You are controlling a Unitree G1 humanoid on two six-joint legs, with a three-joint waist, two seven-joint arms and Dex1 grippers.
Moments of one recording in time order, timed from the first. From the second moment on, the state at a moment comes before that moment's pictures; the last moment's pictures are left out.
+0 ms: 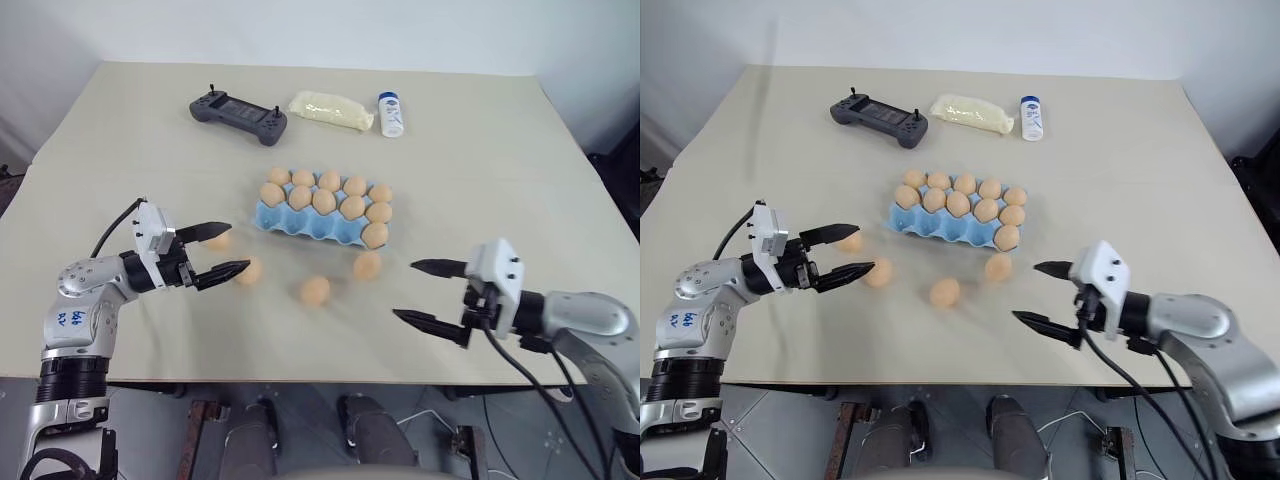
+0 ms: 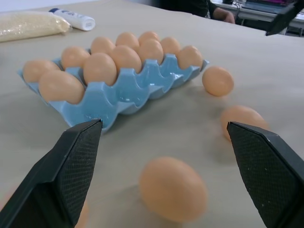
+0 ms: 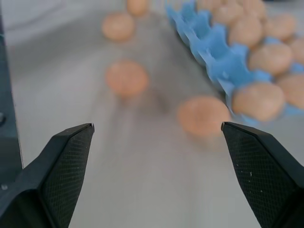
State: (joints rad) left arm -0.35 0.65 0.20 0.16 -0.48 0.23 -1.12; right arm -0.12 -0.75 -0.06 -0.54 0.57 0.60 0.86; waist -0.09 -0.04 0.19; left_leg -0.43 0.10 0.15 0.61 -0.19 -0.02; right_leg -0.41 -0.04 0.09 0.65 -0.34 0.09
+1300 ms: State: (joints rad) left arm -0.12 0.67 0.26 -0.07 -0.61 0.27 -1.15; right arm -0.59 -0.50 0.43 -0.19 0.24 0.57 0.94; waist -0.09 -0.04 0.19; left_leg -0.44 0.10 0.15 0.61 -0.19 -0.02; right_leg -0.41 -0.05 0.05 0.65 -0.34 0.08
